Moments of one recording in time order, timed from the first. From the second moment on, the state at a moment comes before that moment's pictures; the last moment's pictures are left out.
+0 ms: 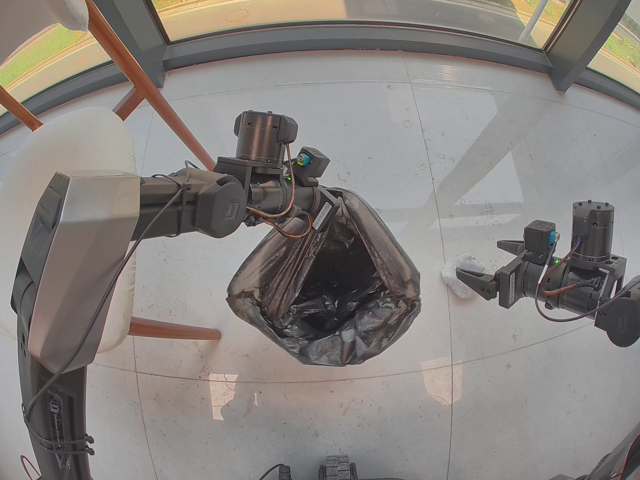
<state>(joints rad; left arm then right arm) -0.50 2.29 -1.91 -0.02 -0.15 0.41 0.30 1.67 -0.63 -0.65 0.14 -0.16</state>
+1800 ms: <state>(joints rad) -0.60 1.64 -1.13 0.06 -0.16 0.15 0.03 1.79 -0.59 -0.68 0.18 -0.04</state>
